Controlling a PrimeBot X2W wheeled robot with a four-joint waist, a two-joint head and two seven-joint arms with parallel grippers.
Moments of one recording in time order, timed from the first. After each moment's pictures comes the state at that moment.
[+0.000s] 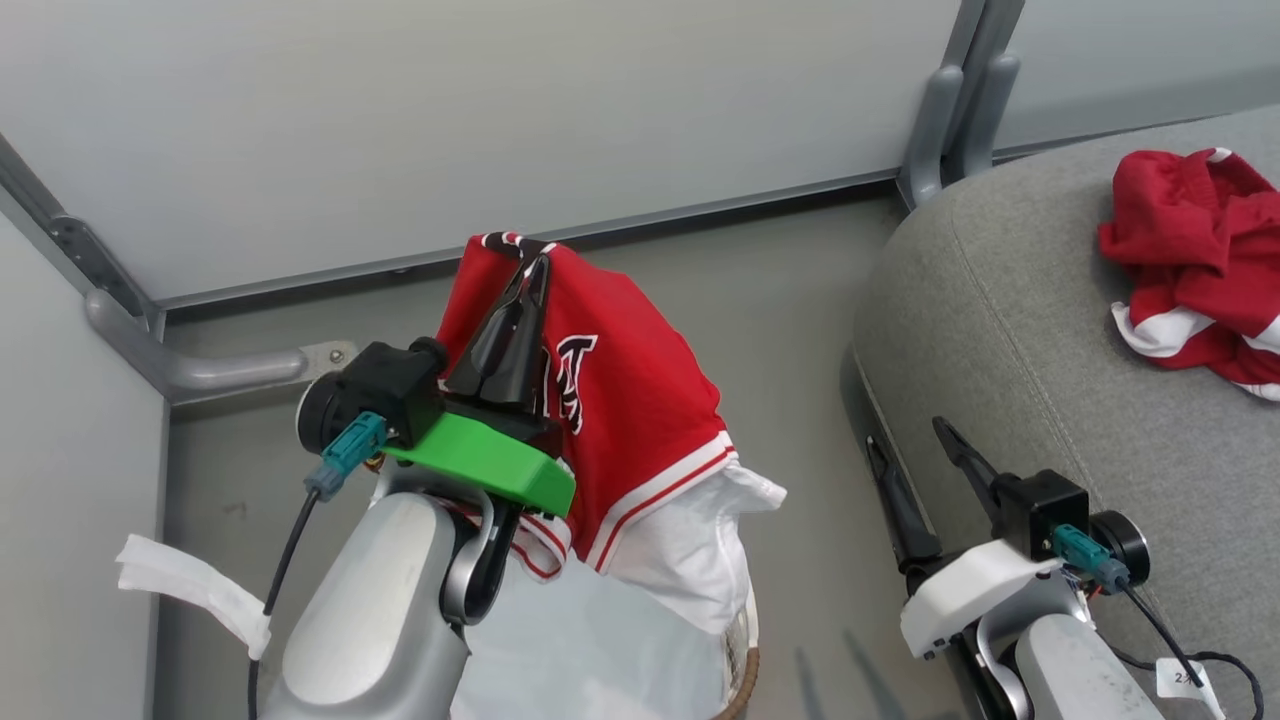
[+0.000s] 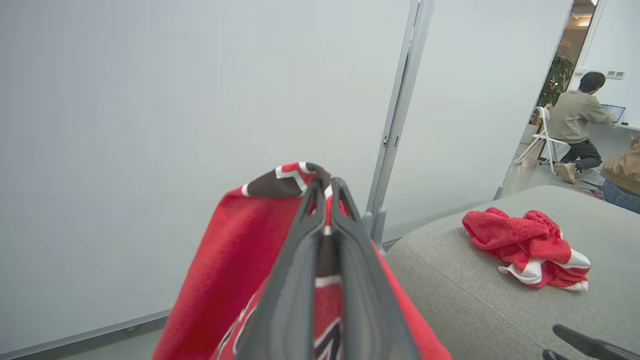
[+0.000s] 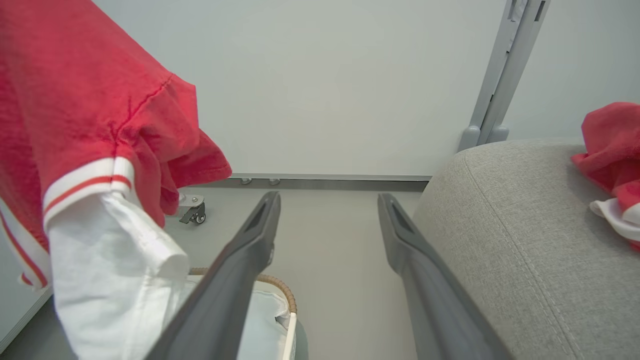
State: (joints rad) left arm -0.45 0.05 -0.41 0.35 -0.41 -0.13 -0.26; right arm -0.22 -0.05 0.13 0.39 0.14 0.13 -0.26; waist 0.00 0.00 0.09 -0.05
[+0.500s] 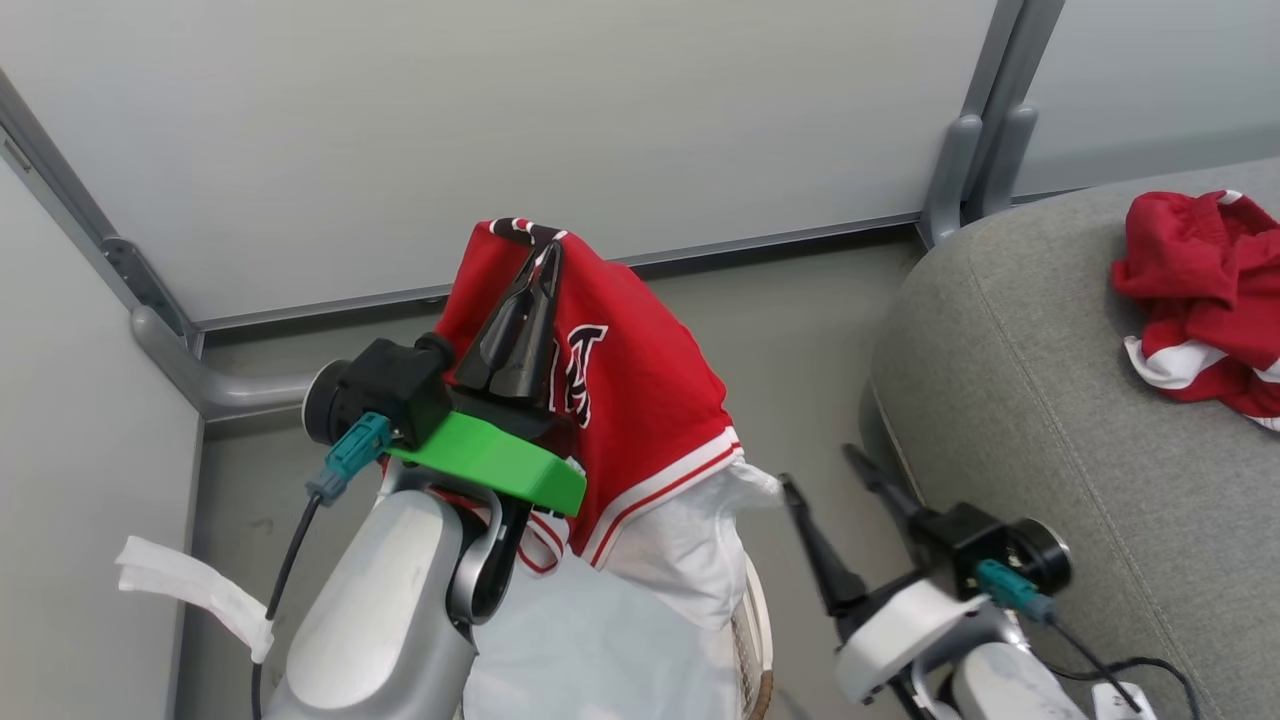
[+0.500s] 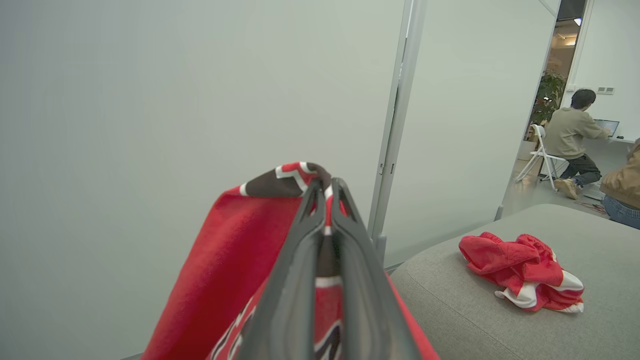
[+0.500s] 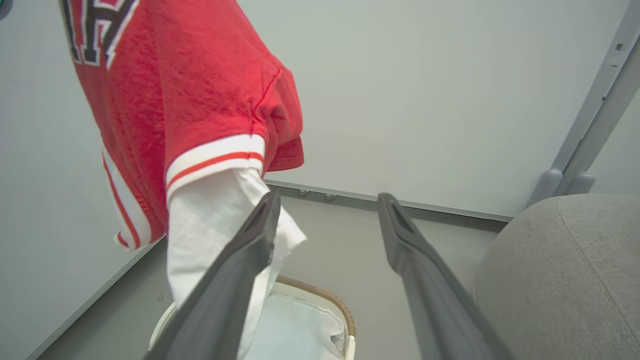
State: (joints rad) left arm -0.45 0.05 -0.42 0.29 -0.41 -0.13 -0.26; right arm -0.18 -0.05 0.28 0.32 0.14 0.13 -0.26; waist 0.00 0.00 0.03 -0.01
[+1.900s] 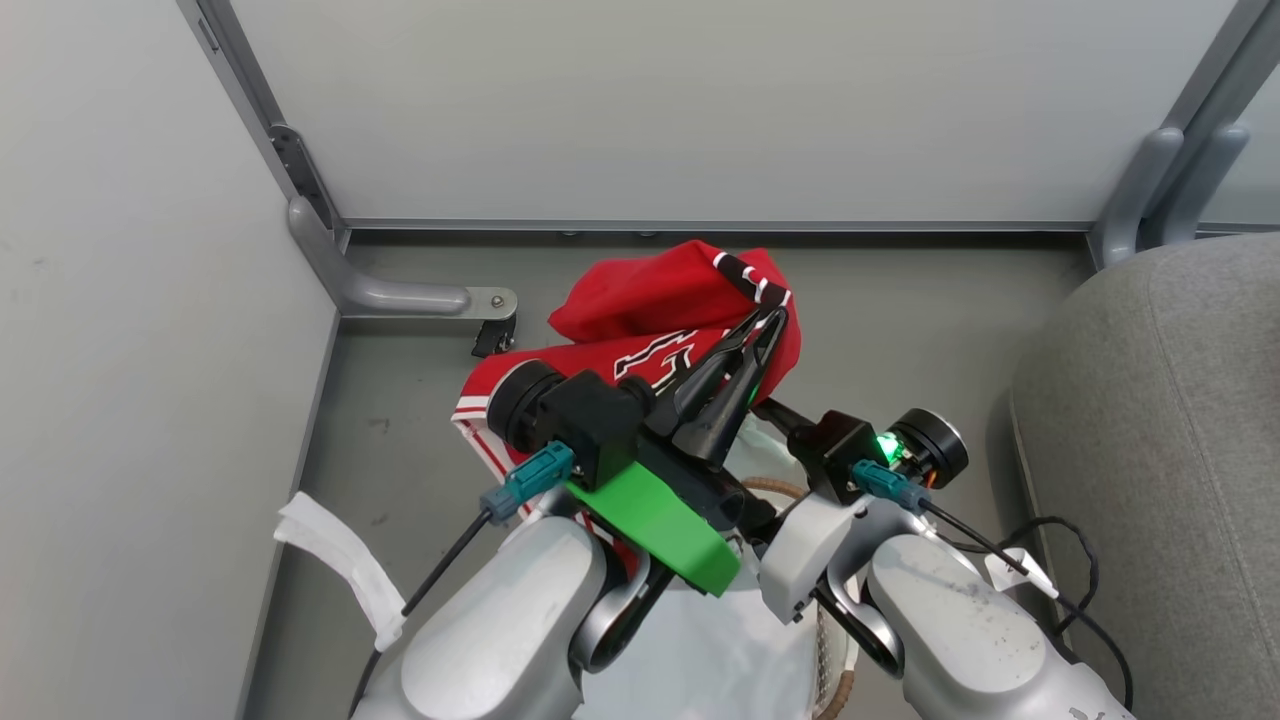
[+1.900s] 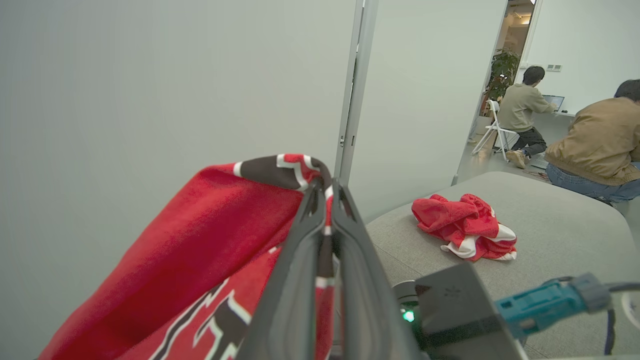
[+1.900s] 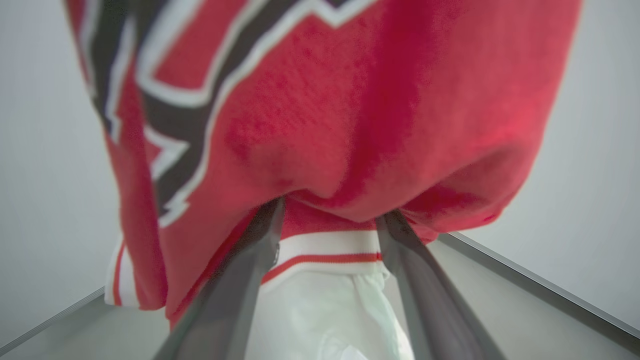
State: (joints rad) left arm -0.53 0.05 -0.78 0.26 -0.53 -0.13 -0.26; right arm -0.51 -0.05 0.57 0.58 0.21 0.13 -0.26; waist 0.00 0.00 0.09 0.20
